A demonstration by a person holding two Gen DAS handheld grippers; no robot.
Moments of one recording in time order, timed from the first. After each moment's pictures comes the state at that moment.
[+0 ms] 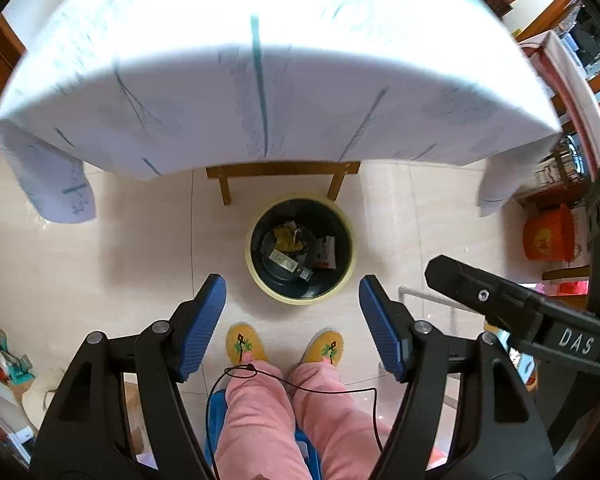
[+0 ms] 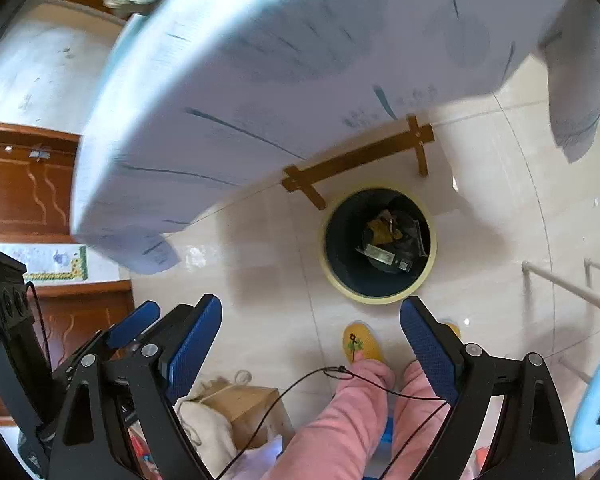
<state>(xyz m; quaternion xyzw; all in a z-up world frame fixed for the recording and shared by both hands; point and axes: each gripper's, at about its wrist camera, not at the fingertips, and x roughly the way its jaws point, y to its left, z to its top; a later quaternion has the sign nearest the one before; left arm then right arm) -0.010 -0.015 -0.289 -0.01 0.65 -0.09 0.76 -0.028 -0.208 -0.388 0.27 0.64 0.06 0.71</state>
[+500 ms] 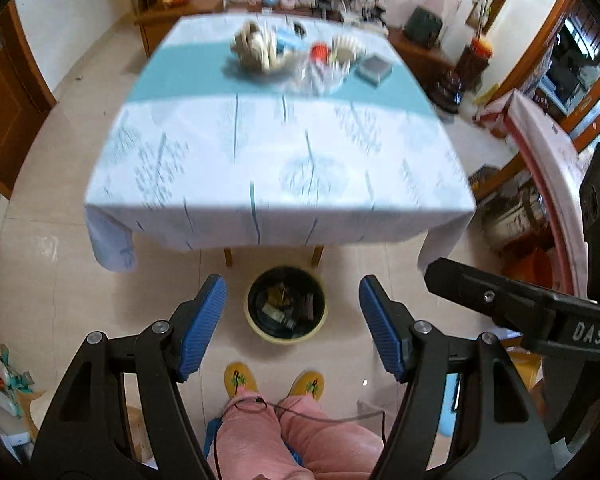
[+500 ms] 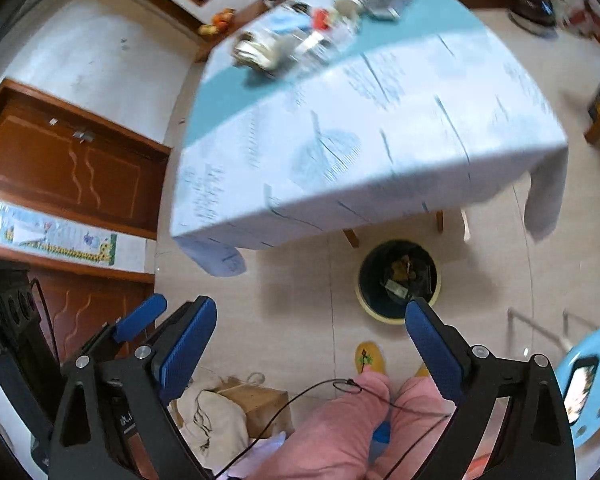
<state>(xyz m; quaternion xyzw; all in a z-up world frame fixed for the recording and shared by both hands) -0.022 -0.010 -0.079 -0.03 0.55 -0.09 0.83 -0.030 -0.210 -0.161 0.23 0.59 0.12 0.77</state>
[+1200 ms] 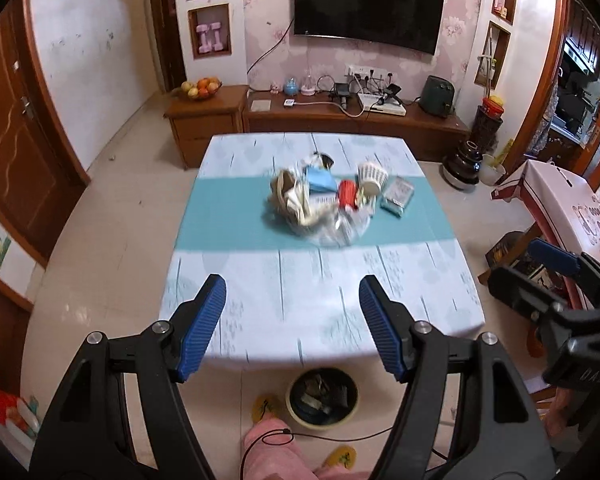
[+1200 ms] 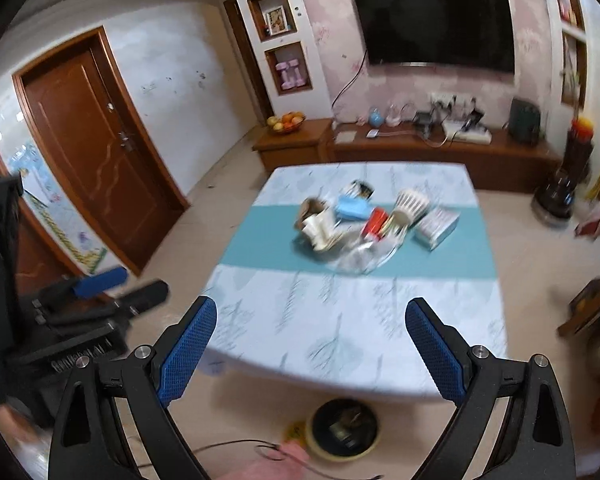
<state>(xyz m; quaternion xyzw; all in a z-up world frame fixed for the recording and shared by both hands) 0.092 0.008 0.082 0.01 0.43 -0.04 0.90 0.055 -0.206 0.049 0.06 0.39 0.14 0.91</state>
